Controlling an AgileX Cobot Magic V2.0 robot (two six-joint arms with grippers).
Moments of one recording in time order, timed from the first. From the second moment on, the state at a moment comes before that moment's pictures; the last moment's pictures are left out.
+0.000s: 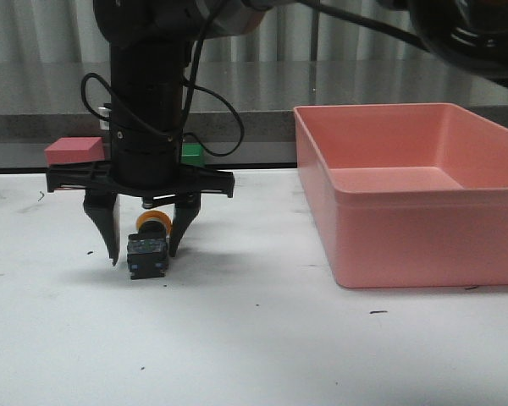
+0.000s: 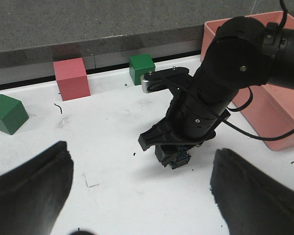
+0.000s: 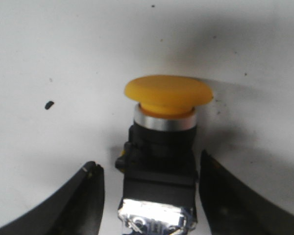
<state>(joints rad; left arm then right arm) -0.34 0.64 -0.74 0.00 0.63 -0.04 0.77 2.51 -2.35 0.02 1.23 0.67</state>
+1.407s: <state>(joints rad) -0.34 0.64 -0.74 0.00 0.63 -0.04 0.80 1.23 -1.49 -0.01 1.12 -0.02</state>
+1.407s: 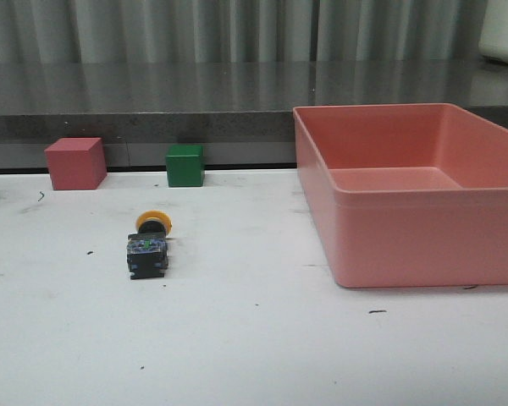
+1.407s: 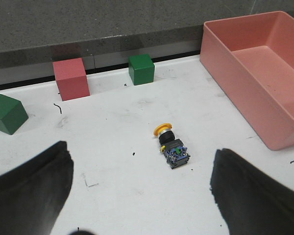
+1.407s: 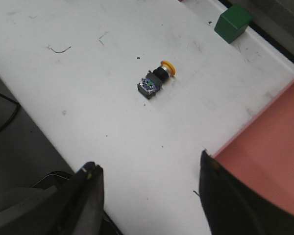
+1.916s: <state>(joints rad) -0.34 0.64 -0.74 0.00 0.63 -0.04 0.80 0.67 -1.02 -0.01 1.05 -0.02</state>
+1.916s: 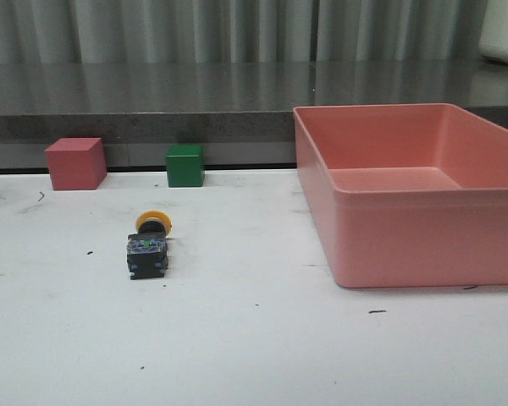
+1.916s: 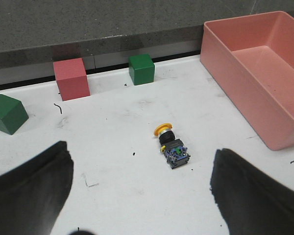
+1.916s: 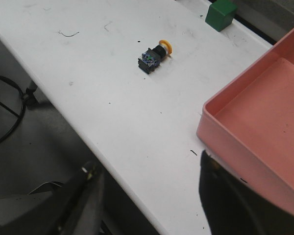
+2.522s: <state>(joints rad) -0.34 0.64 -0.74 0.00 0.63 -0.04 0.80 0.39 -0.88 -0.01 1.05 -0.02</state>
